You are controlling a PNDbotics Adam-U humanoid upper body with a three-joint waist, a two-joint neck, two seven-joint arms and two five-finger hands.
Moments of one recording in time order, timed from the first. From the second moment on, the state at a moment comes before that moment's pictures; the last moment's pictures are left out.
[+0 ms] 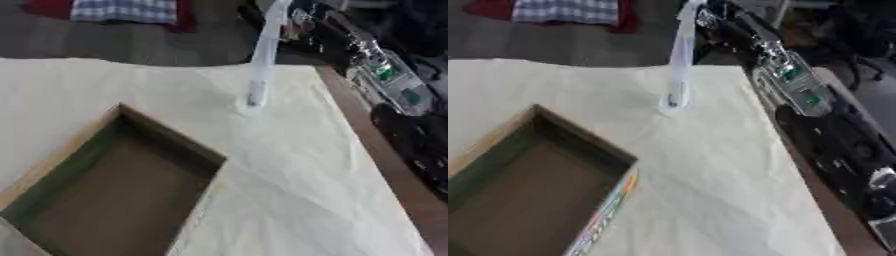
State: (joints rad) left arm -0.39 0.37 0.32 -1.96 0.37 0.04 0.29; right arm -0.97 -0.71 0.22 -1.34 -0.46 0.24 -0.04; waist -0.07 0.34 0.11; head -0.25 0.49
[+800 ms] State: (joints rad) left arm -0.40 0.35 0.32 -1.96 0.38 0.05 0.29; right arm -0.99 -0.68 0.24 -1.26 -0.43 0.24 -0.01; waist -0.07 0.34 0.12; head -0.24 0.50
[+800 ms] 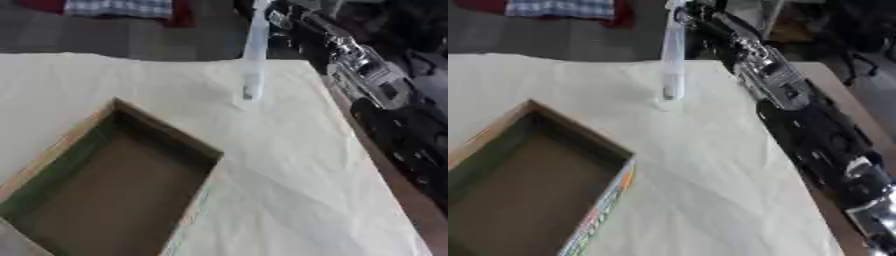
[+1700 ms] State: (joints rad) left arm -0.41 0.35 0.31 -1.96 0.38 0.05 0.27; right arm -0.98 -0.67 0.24 -1.26 -0.37 0.25 -0.08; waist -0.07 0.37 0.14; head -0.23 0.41
